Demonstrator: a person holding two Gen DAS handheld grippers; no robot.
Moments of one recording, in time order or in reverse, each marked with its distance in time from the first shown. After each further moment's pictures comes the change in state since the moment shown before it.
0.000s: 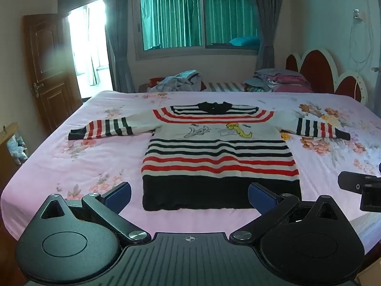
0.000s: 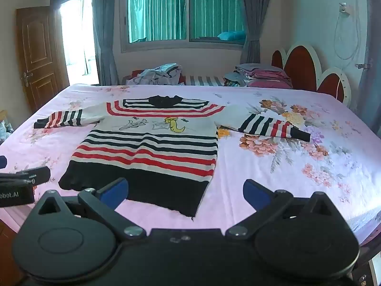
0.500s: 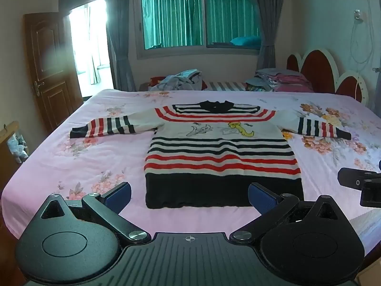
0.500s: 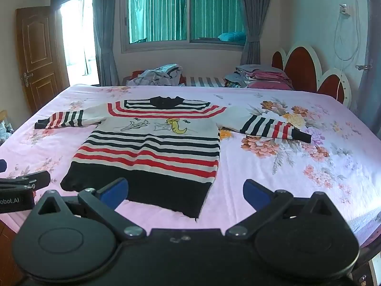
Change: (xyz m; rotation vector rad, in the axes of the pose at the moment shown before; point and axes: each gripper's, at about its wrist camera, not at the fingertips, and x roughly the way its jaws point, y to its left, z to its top) left arm 0.000 0.008 -0.005 -0.018 0.002 -0.007; right arm 0.001 0.006 0.001 -0.008 -0.003 -0.006
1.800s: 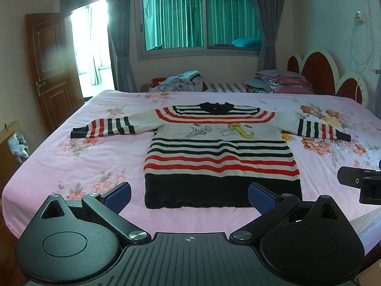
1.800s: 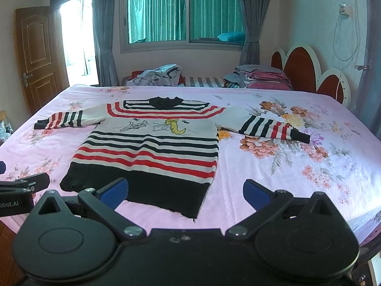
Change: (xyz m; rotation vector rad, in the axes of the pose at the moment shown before) left arm -0.003 -0.005 0.001 -0.002 -0.009 0.003; right arm -0.003 0.000 0.000 0.001 -0.003 -0.009
